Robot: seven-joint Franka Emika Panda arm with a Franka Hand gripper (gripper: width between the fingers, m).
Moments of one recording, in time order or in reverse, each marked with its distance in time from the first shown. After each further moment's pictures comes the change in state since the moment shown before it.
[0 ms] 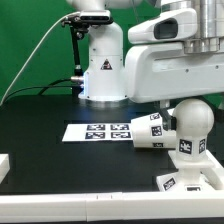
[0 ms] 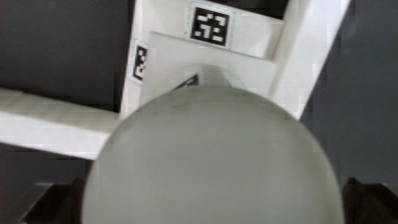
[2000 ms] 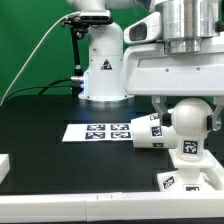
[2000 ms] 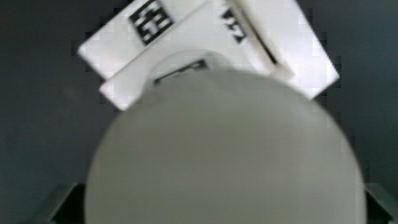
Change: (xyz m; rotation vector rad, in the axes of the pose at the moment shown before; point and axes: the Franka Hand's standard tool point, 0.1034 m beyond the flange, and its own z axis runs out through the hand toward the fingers) arm 0.002 0.010 0.001 0.015 0.068 1.178
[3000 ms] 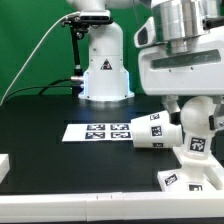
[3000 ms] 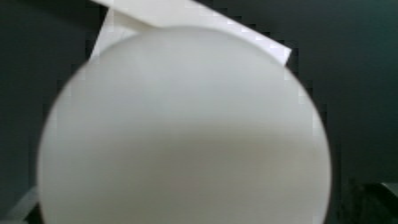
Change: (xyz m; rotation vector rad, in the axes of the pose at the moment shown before) arm 0.008 -0.001 -0.009 0.049 -0.034 0.229
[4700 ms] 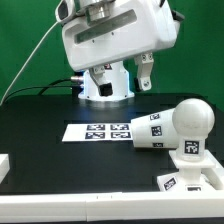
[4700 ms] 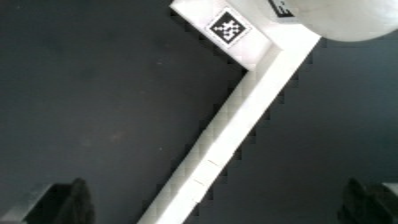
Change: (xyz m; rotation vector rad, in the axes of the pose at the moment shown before) arm 0.062 0.064 -0.052 0.049 -0.050 -0.125
